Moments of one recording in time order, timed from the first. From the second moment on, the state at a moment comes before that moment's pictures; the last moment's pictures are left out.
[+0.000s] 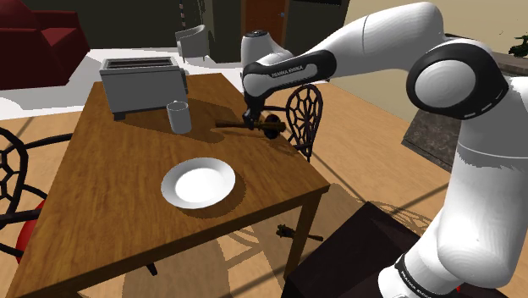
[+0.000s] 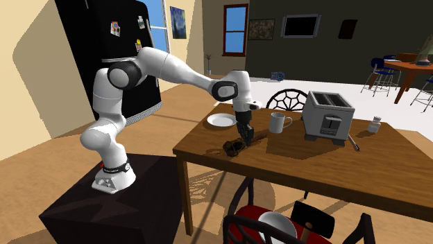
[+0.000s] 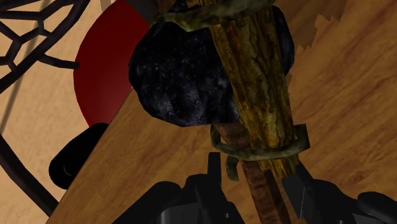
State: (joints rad) arm 0.11 0.33 0.04 -1.65 -0.21 2.11 -0.19
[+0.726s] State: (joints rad) arm 0.11 0.31 0.05 -1.54 -0.20 1.98 -0.21
